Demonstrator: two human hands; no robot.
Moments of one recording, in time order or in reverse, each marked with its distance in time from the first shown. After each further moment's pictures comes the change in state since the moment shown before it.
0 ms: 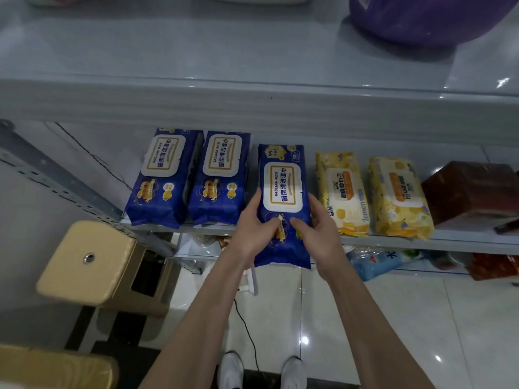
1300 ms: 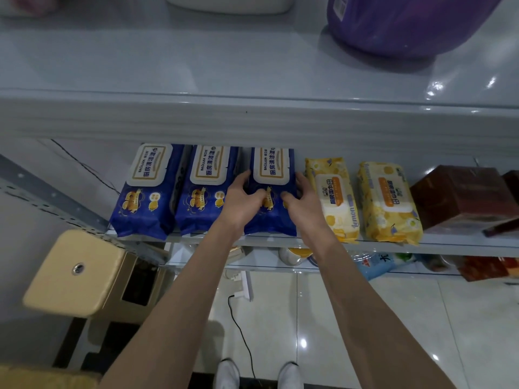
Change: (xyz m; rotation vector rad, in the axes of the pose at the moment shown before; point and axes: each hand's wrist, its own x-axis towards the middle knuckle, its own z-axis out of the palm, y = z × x) left_hand 0.046 0.044 0.001 0.106 0.138 0.057; right_hand 0.054 -0.039 0.014 -0.097 0.044 -0.050
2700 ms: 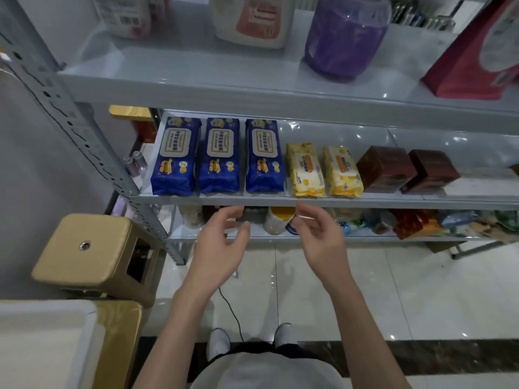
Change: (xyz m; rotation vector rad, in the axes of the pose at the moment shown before) left_hand -0.272 -0.019 -0.114 0.145 -0.048 0.268; right_hand -0.290 -0.026 -0.030 -0.193 0.180 -0.265
